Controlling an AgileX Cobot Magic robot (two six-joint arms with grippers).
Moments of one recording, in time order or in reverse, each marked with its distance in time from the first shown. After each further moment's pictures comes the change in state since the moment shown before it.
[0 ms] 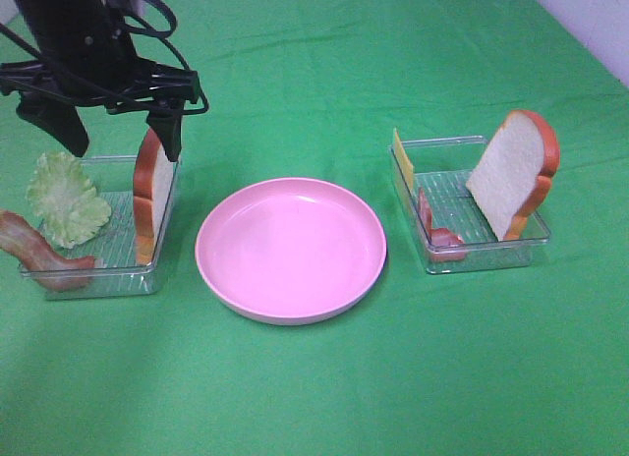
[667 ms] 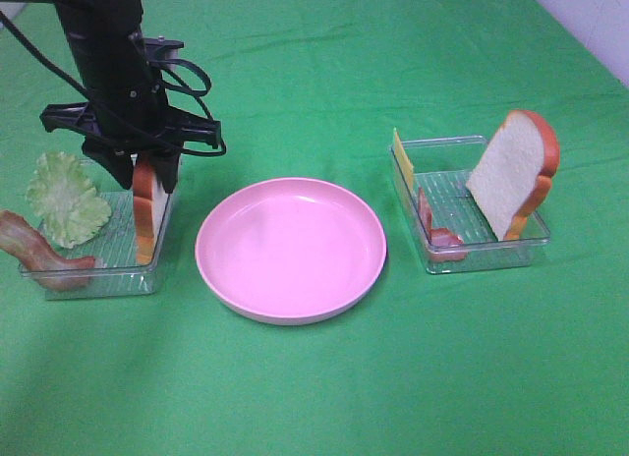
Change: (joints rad) left arm 0.000 0.158 -0.043 0.042 -0.041 -0.004; right arm 0.000 0.000 0.000 0.000 0.000 0.000
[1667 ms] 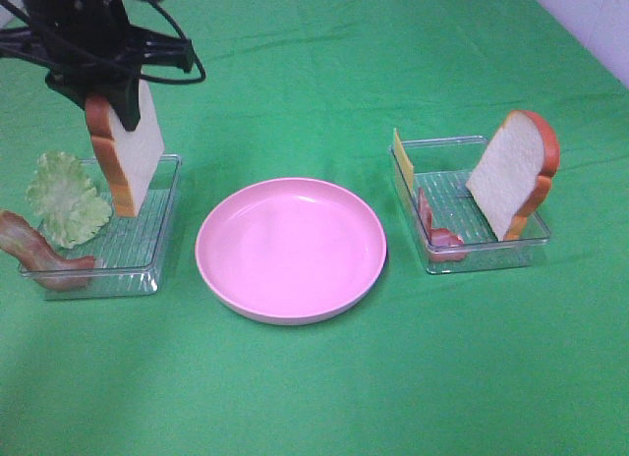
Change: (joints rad) left arm 0.006 -0.221 -0.028 -0.036 0.125 0.029; right arm 0.000 0.000 0.000 0.000 0.000 0.000
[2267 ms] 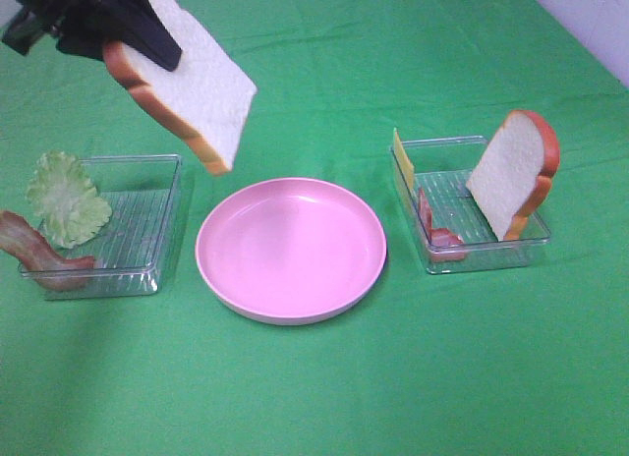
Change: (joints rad) left arm 0.177 -0.145 0.174 -0.725 -0.099 0.496; right arm 0.000 0.000 0.000 0.000 0.000 0.000
